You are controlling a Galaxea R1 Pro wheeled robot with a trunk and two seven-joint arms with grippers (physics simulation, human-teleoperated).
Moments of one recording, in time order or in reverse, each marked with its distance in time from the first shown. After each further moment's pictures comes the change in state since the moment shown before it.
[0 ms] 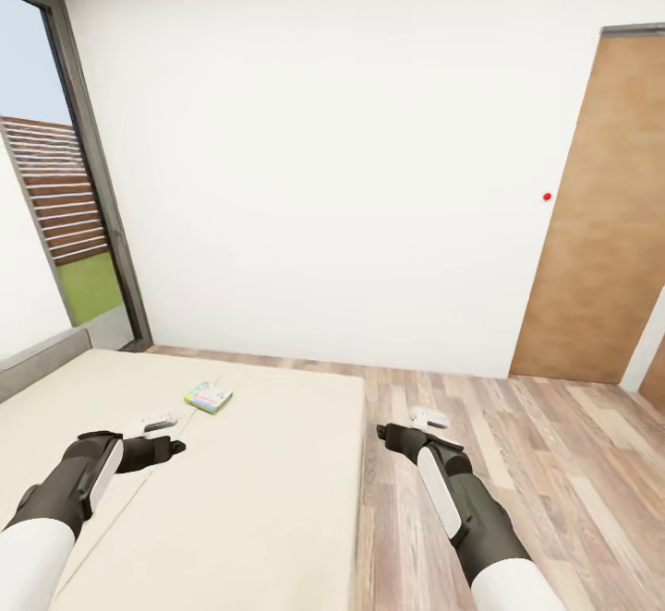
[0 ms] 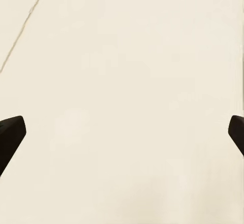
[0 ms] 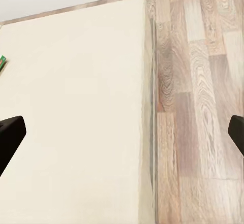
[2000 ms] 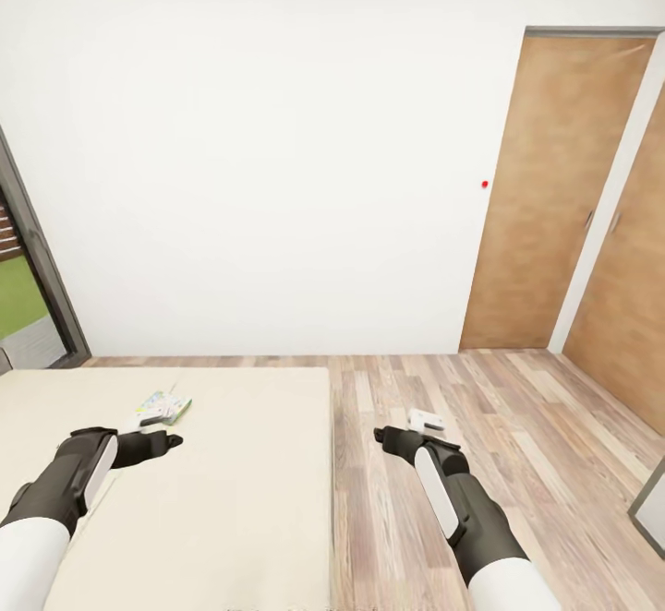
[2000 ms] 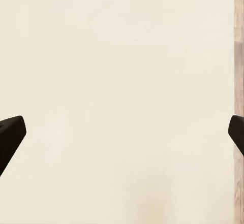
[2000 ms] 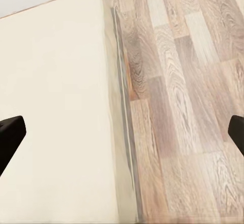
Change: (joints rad) left arm 0.002 0.008 0.019 -0.035 0.001 0.008 -0.016; right arm -0.002 0.008 0.004 0.004 0.002 0.032 -0.005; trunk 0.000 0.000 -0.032
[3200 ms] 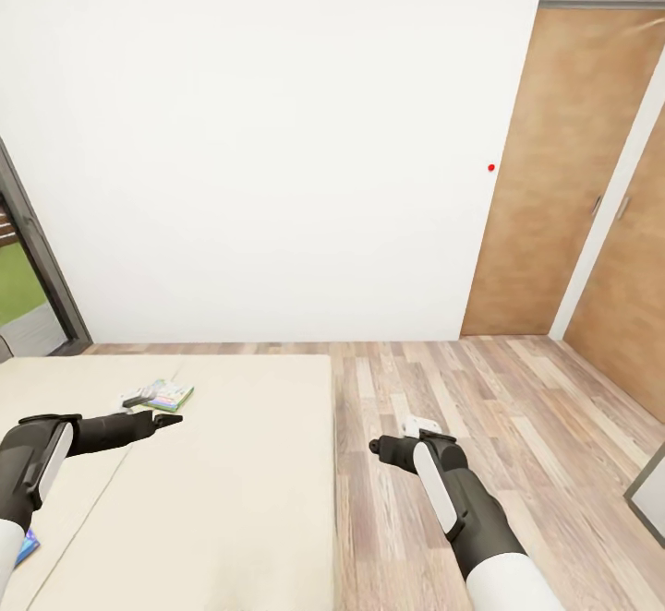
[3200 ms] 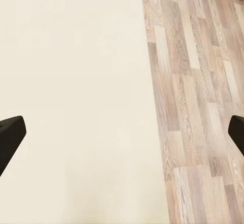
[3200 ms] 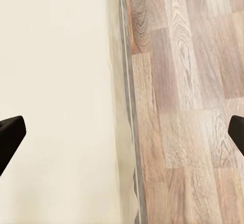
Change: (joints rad) left arm 0.012 0.102 0.049 -0.126 -0.011 0.106 -0.483; right arm -0.012 0.005 0.001 -0.009 0.000 0.183 0.003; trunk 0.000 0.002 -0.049
